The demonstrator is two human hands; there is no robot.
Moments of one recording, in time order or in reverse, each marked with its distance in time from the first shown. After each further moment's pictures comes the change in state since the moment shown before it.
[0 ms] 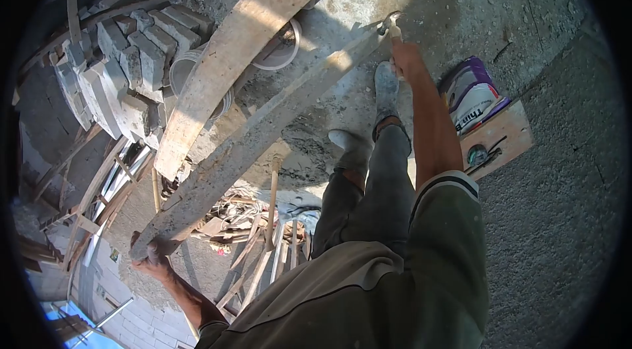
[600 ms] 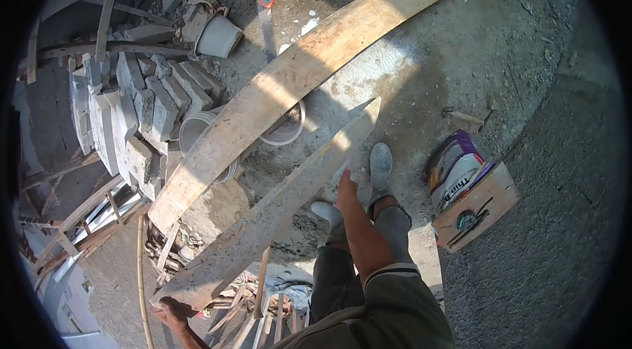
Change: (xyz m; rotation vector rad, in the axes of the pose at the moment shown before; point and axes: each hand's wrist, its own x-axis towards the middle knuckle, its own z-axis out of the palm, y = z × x) left_hand -0.116 -0.076 -0.012 -0.122 0.093 -0.395; right_hand -0.055 0.121 0.170 0.620 0.017 0.496
